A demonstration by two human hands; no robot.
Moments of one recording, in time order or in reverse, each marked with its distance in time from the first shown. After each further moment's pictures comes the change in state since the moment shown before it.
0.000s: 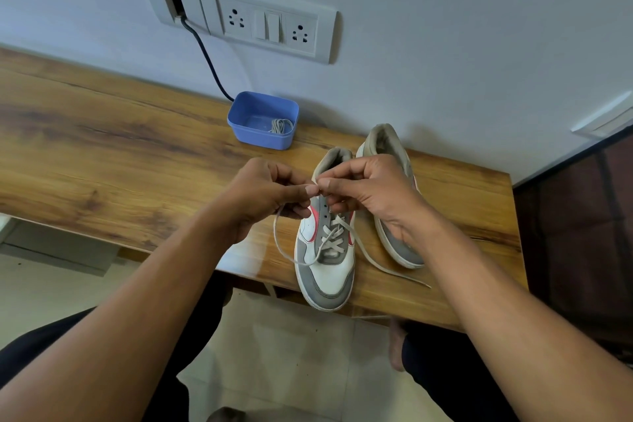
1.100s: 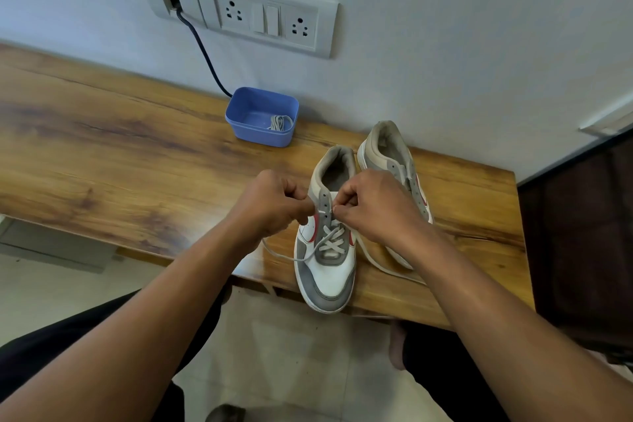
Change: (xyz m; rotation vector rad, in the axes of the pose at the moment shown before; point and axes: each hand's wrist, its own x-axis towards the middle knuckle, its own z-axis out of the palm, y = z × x) left_hand 0.014 -0.018 0.016 0.349 0.157 -0.100; right_hand 0.001 0.016 0.003 -0.947 0.064 -0.119
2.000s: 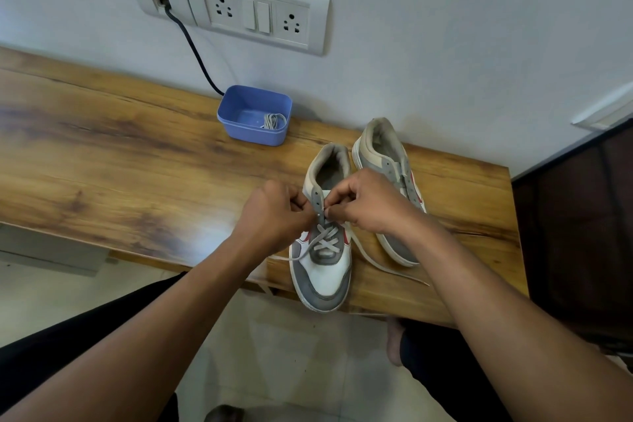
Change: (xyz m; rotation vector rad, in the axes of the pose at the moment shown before) left_hand -0.008 -0.006 0.020 0.202 0.089 0.148; right_hand 0.012 0.014 0.001 0.257 -0.172 0.054
